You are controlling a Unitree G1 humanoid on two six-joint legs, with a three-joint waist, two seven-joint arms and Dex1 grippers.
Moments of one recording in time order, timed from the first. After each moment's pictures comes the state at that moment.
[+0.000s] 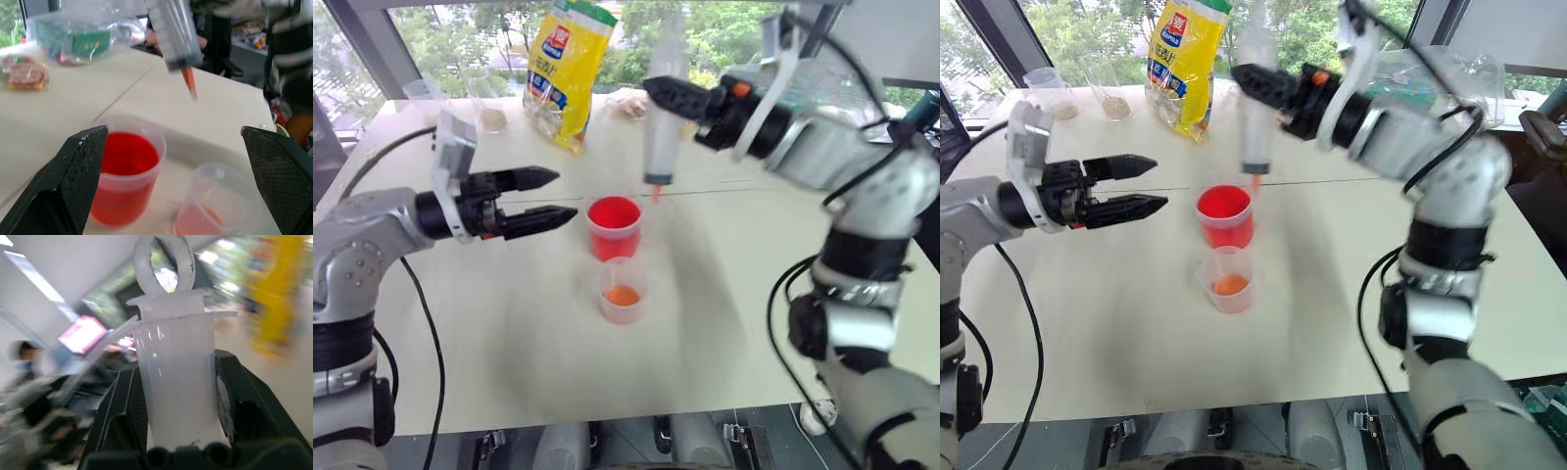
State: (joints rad) left arm -0.50 0.82 0.23 -0.28 -0.88 0.85 -0.97; right arm -1.10 -0.52 -0.25 0.12 1.13 1.37 0.01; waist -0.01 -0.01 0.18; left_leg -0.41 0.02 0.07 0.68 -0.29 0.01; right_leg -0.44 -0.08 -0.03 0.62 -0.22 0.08
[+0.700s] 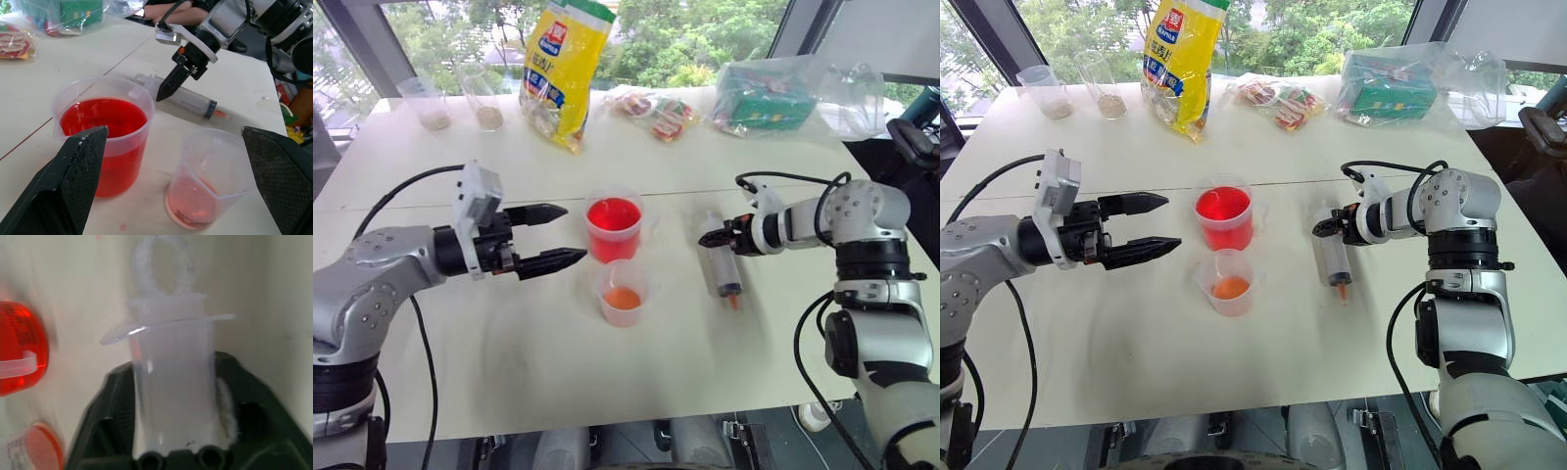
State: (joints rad) left arm -0.35 0.82 0.22 -0.44 -0.87 0.82 -0.91; right arm -0.94 -0.56 -0.11 0.43 0.73 1.57 0.20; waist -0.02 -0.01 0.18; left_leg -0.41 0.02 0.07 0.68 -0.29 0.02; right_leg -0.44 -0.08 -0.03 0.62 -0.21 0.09
